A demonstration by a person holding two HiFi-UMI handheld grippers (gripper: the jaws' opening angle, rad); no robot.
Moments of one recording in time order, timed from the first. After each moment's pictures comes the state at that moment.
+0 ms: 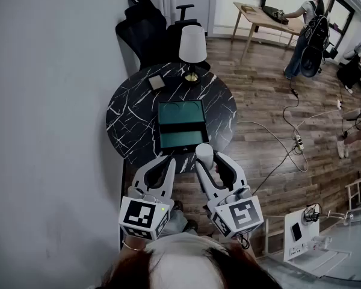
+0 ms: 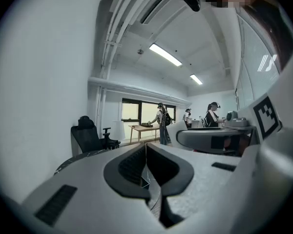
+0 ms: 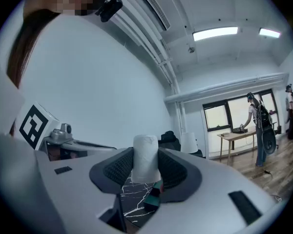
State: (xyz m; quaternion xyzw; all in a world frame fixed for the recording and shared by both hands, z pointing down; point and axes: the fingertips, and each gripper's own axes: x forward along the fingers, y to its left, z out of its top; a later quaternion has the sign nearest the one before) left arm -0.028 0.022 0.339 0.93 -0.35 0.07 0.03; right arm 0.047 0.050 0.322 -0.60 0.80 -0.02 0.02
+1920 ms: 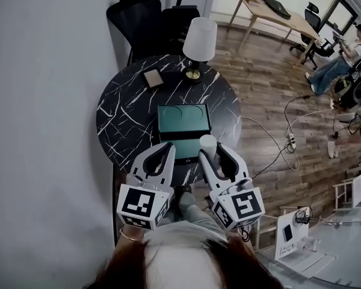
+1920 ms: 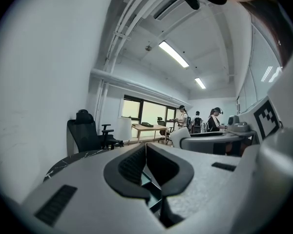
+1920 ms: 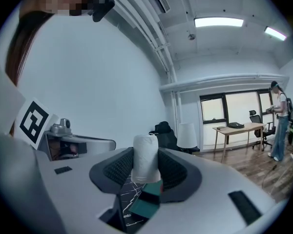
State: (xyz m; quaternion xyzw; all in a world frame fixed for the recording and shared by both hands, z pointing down) left arm -0.030 -0.125 0.360 0.94 -0.34 0.05 0.07; right arm 0.051 -0.090 0.352 -0.62 0.78 -0.05 -0.03
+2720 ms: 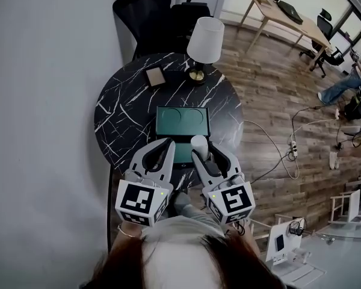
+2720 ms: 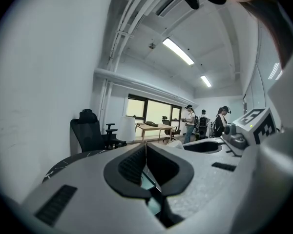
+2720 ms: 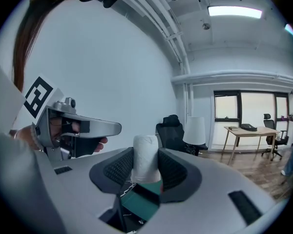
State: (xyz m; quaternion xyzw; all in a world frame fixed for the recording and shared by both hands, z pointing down) left arm -0.001 -0.159 0.363 0.93 -0.37 0.06 0.08; right arm 0.066 -0.133 0.388 -0.56 0.82 -0.05 -0.10
